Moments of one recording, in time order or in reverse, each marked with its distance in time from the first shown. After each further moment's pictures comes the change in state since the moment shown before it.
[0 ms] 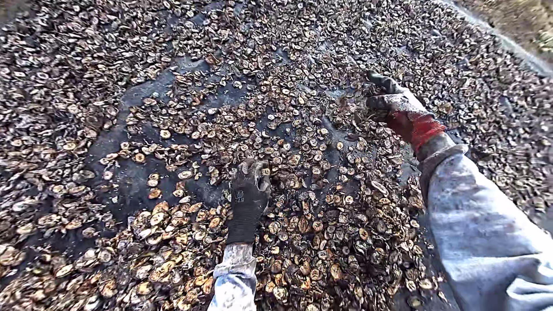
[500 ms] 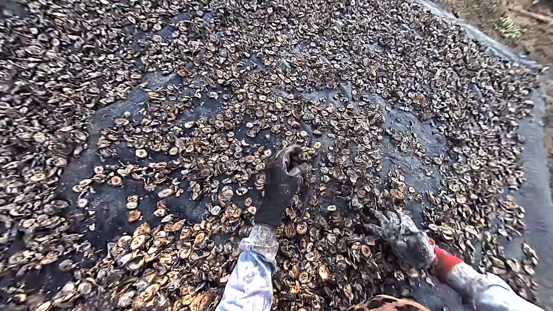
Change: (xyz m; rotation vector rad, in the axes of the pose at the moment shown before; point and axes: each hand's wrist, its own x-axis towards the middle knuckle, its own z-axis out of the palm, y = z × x) left_hand 0.004 0.104 0.020 -0.469 -0.079 0.284; right_hand -0.258 0.192 -0.035 -0.998 -0.456 -0.100
